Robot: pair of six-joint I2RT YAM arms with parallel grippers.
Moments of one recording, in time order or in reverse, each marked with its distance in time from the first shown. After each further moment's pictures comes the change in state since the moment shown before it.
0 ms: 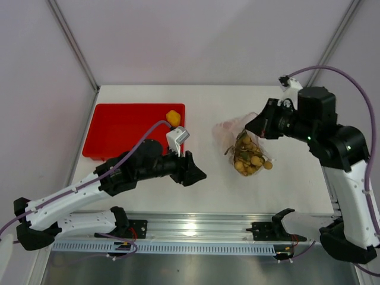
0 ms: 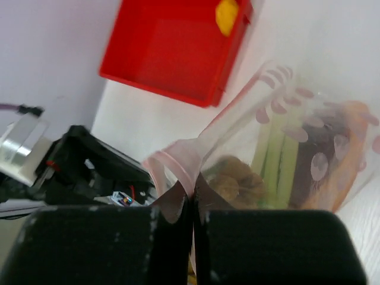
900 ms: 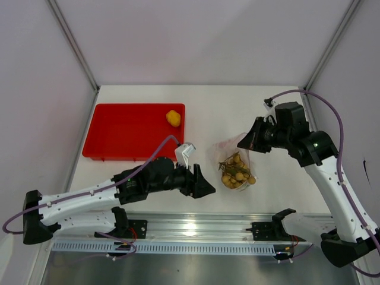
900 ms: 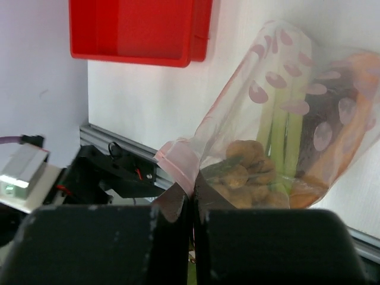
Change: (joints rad) left arm -0.097 0.006 -0.238 0.259 -0.023 -0.254; right arm -0.055 -0.093 -0.425 0.158 -0.099 0.137
